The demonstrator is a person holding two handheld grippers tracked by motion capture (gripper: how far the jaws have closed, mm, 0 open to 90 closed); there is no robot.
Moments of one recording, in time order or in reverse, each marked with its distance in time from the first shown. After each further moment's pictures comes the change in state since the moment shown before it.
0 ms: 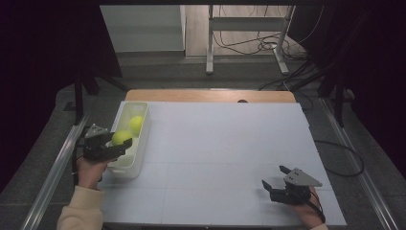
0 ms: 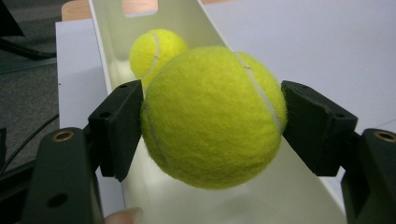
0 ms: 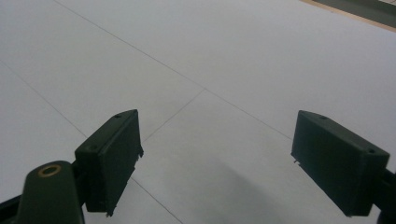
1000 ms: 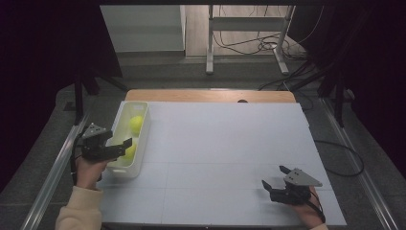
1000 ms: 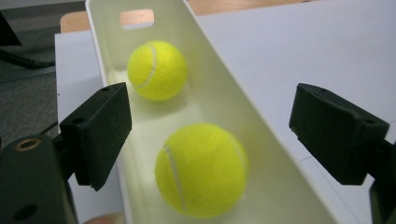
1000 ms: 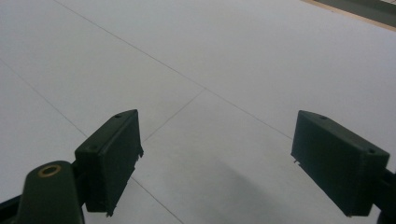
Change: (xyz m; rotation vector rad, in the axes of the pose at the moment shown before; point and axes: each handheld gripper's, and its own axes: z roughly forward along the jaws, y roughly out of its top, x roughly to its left) left arm -0.001 0.002 -0.007 -0.060 -0.024 0.013; right arm 0.000 0.000 0.000 0.000 0.002 0.001
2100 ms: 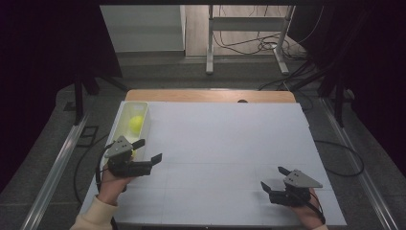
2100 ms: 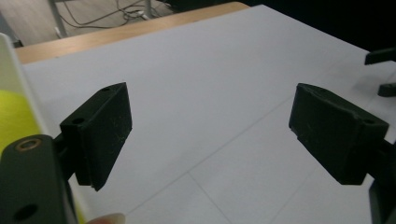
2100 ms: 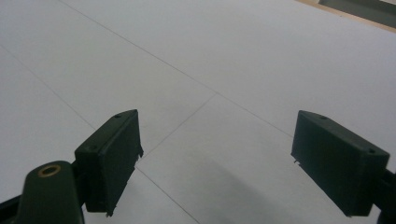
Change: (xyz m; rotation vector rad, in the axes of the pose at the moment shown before) left arm -0.090 -0.011 0.005 -0.076 -0.280 0.162; right arm 0.005 0.002 -0.004 -0.010 0.023 -0.002
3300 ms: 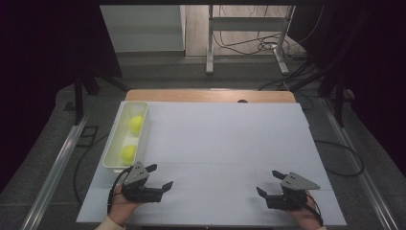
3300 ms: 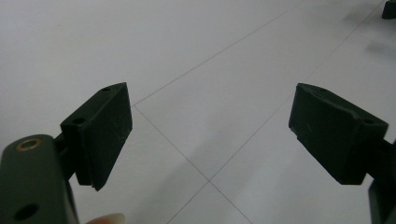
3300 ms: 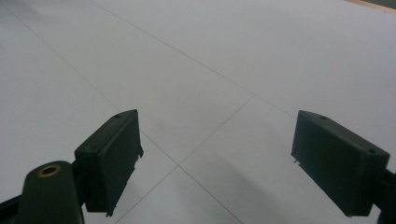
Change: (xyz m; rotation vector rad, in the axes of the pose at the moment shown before) left arm -0.032 -0.057 0.019 0.110 -0.035 0.060; right arm 0.011 0.002 -0.001 0.005 0.094 0.014
